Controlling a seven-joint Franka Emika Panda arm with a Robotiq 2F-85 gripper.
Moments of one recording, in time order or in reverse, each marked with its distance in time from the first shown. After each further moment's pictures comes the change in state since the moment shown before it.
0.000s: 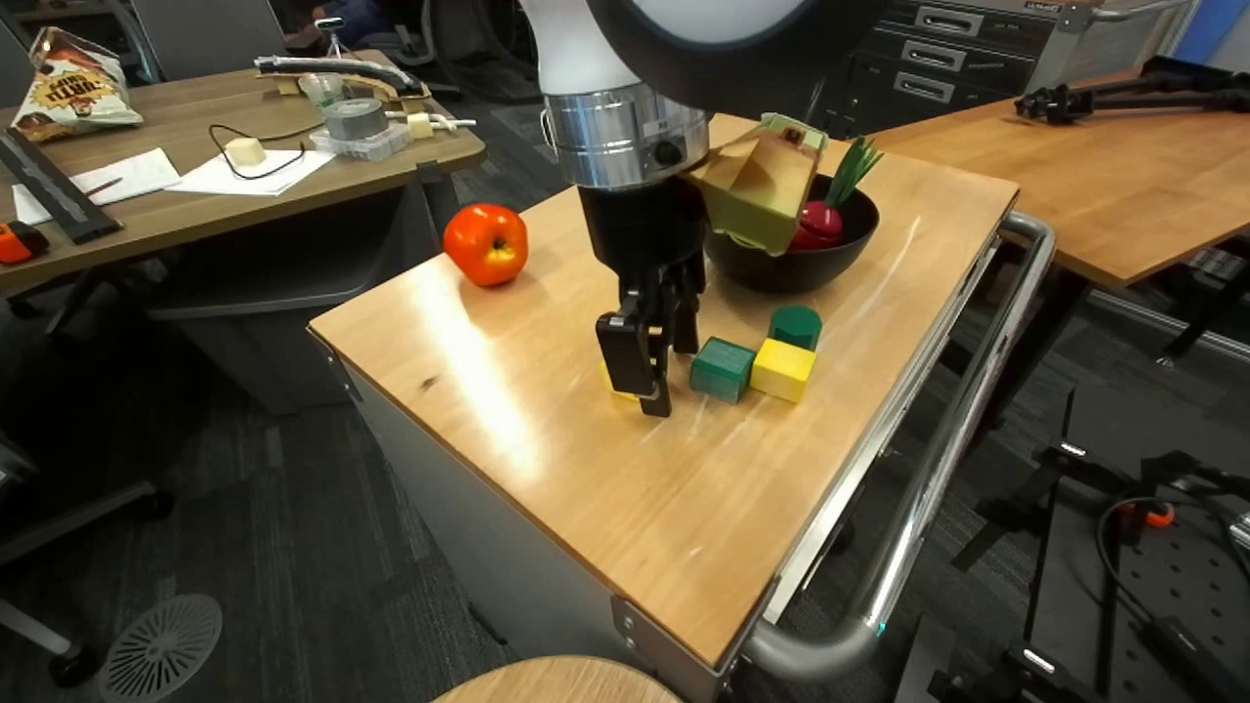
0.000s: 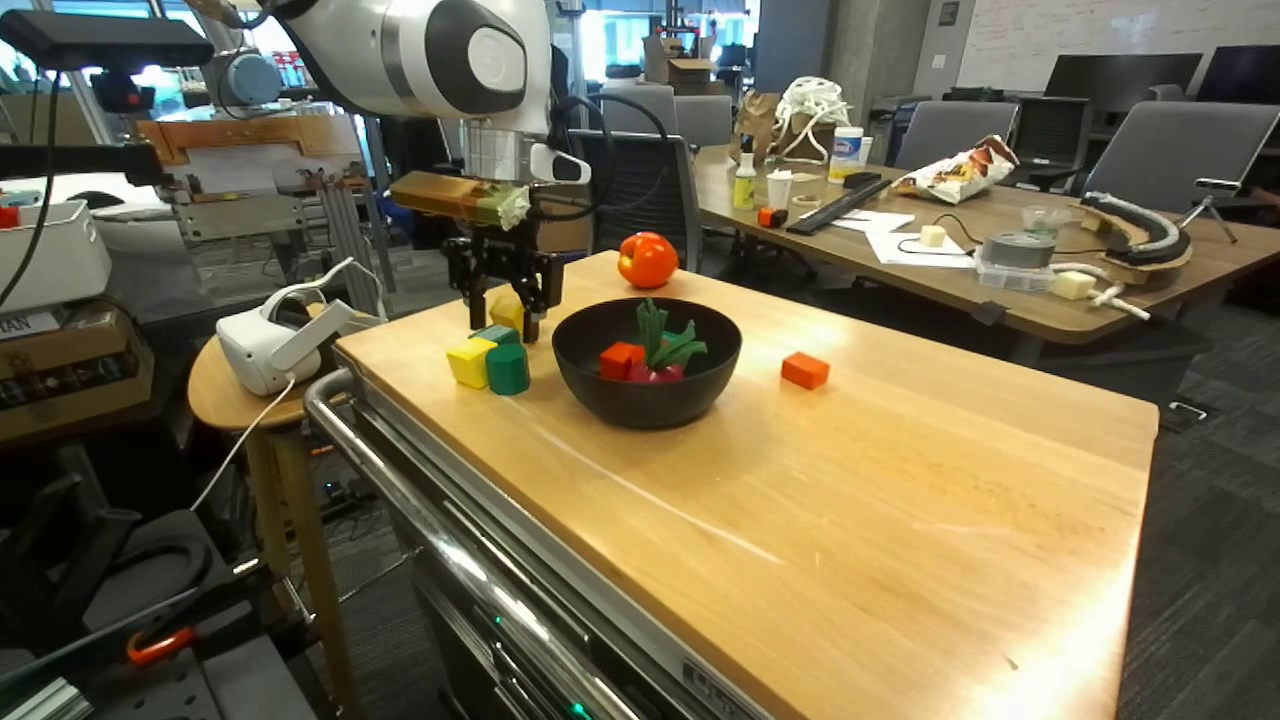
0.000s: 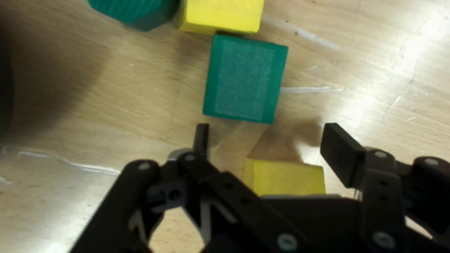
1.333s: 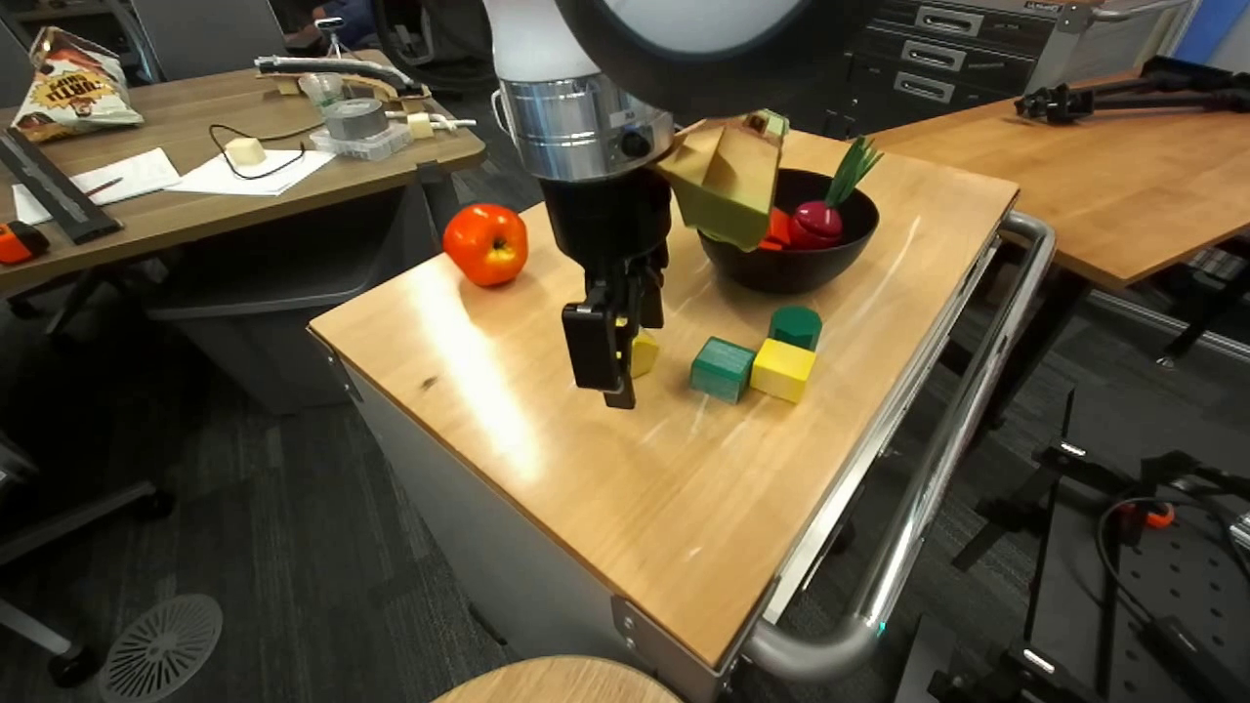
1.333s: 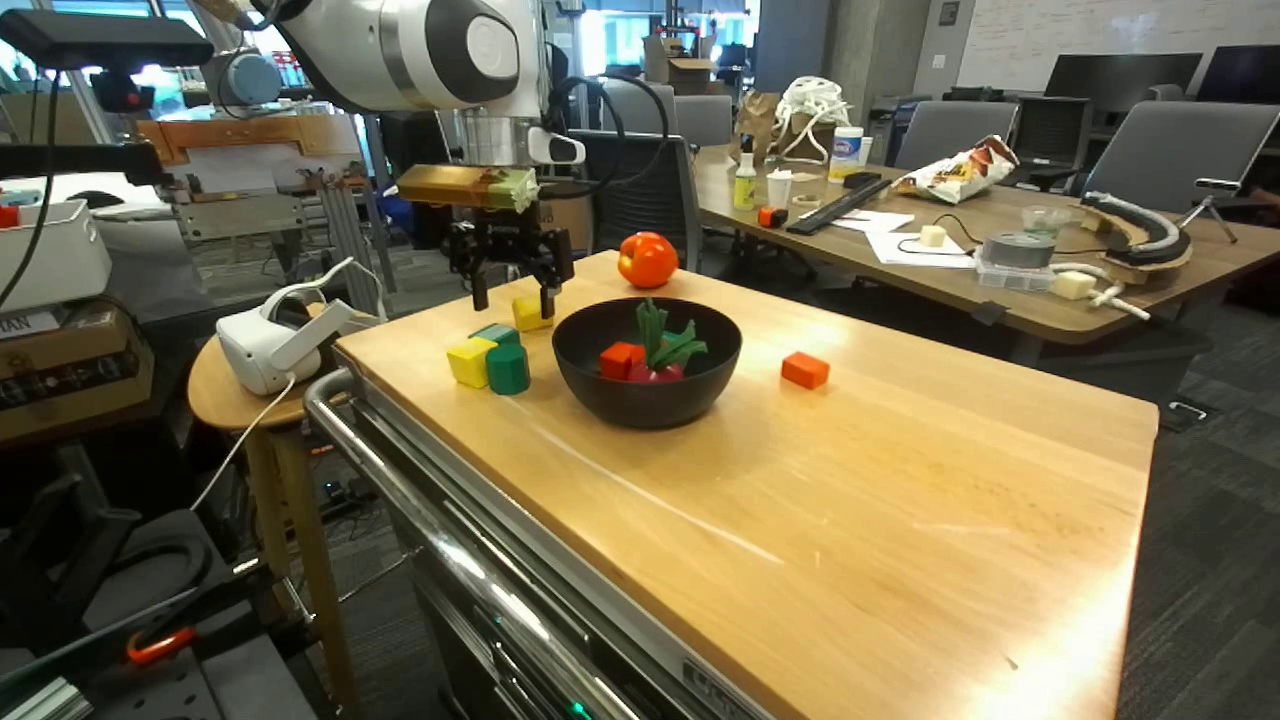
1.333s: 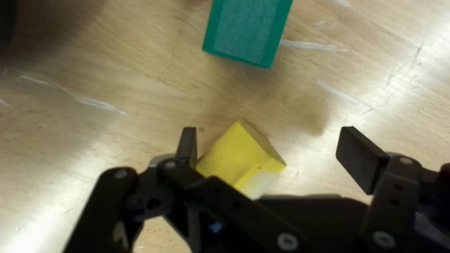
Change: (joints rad) arm 0.025 0.019 0.008 0.047 -0.082 0.031 -0.020
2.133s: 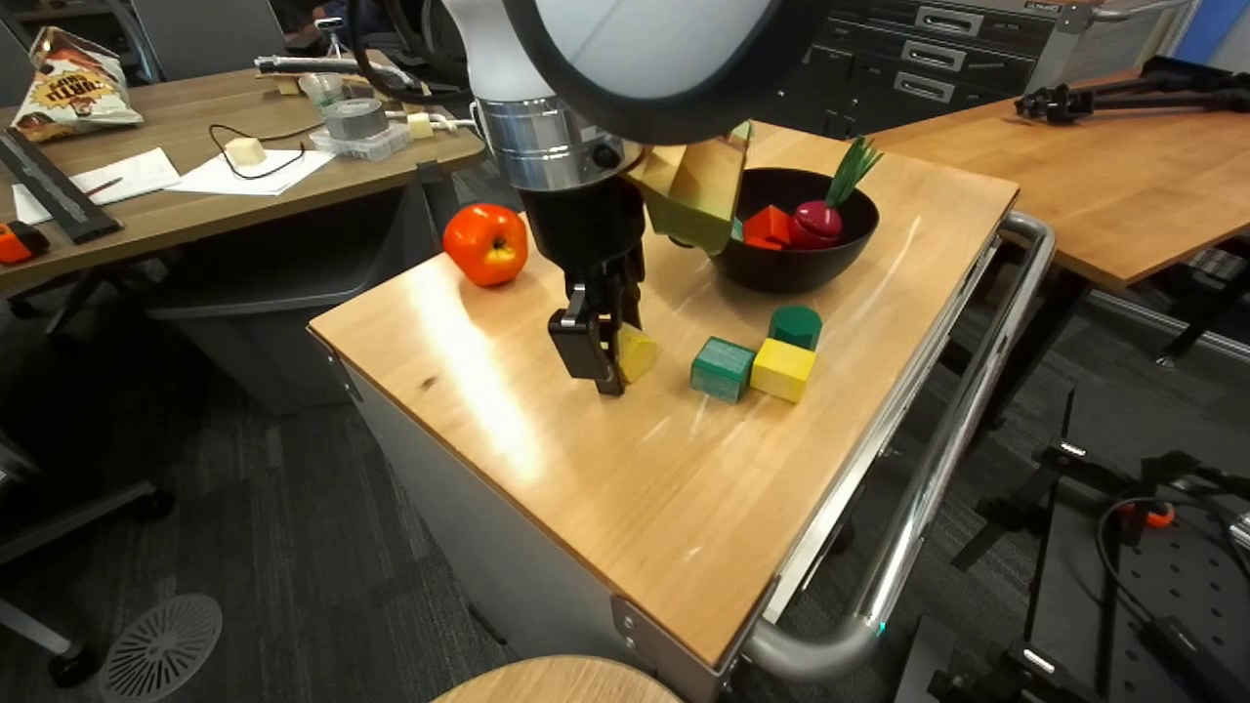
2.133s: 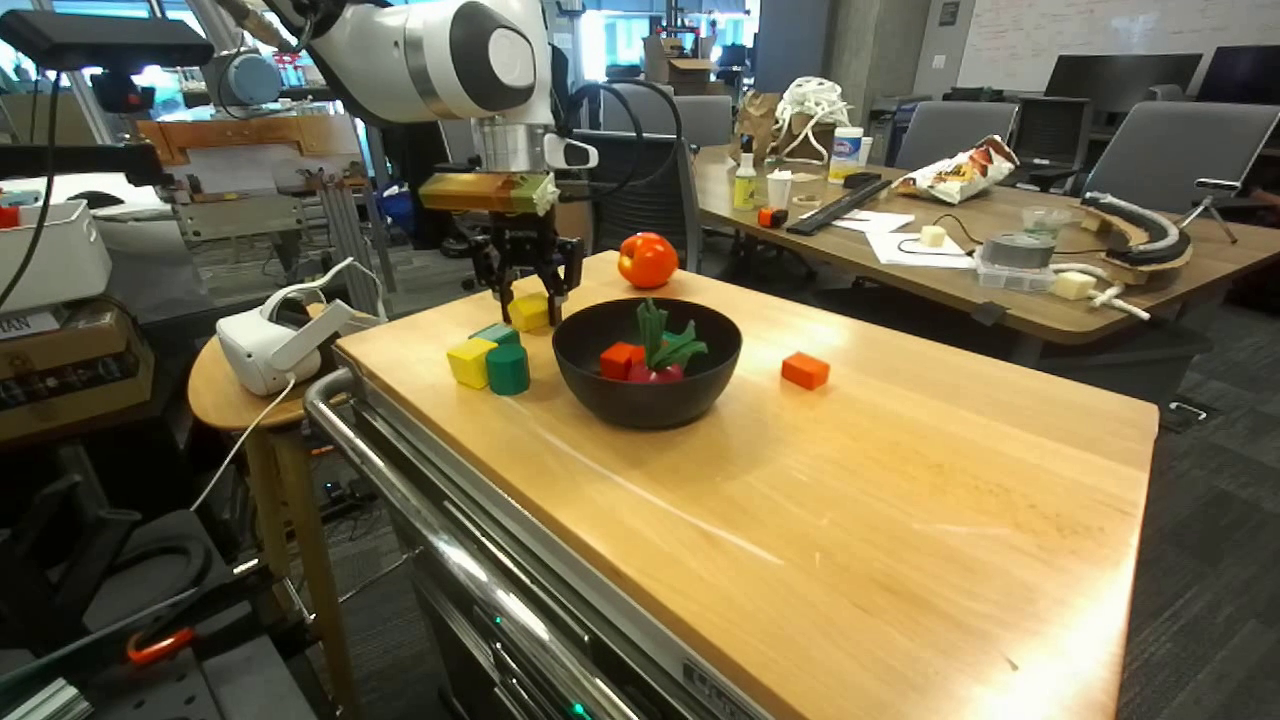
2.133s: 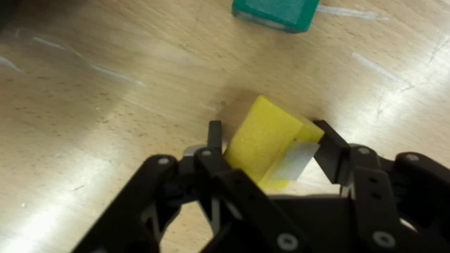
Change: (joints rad) arm 0.006 0.063 -0.013 0.072 -0.047 -0.009 0.000
